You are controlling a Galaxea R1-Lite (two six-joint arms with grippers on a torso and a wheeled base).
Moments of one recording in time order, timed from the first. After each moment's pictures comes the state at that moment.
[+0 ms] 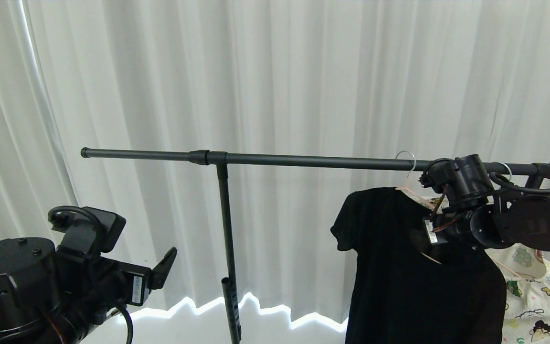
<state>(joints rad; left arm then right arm) -0.39 1.40 -0.20 -0.88 0.37 0.19 0.43 1.79 -1.01 -0.02 -0.52 0.12</state>
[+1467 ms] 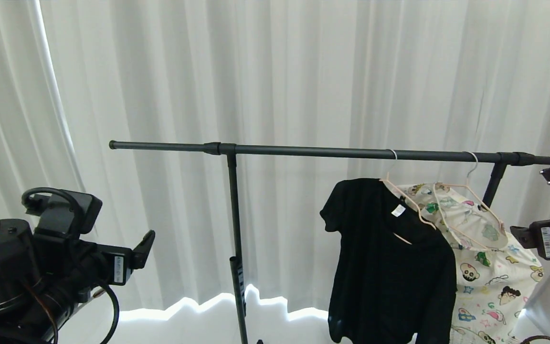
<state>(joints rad) -0.27 1.38 -0.25 -0.88 0.38 0.24 0.23 1.28 -0.69 -0.09 -0.52 -0.07</state>
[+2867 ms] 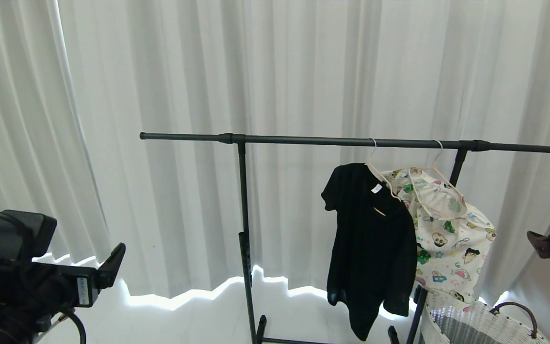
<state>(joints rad) -0.21 1.23 -0.13 -0.88 0.39 0.24 0.19 1.20 -0.53 -0.28 -0.52 -0.11</state>
